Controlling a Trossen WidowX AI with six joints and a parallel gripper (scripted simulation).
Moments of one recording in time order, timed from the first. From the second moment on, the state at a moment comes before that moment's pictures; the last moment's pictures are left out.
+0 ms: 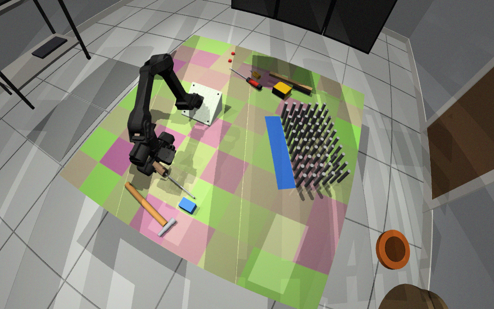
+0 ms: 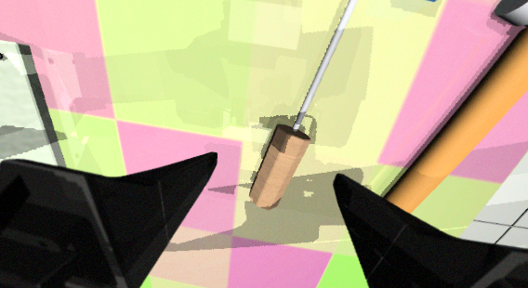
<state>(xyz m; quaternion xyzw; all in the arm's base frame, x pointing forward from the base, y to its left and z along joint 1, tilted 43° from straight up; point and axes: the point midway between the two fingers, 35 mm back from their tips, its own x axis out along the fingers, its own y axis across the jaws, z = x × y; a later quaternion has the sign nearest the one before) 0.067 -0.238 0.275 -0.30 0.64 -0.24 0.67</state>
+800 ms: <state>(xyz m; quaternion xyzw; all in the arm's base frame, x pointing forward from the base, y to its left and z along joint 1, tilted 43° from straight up) 0.041 -0.239 0.288 -0.23 0.62 -0.31 0.69</state>
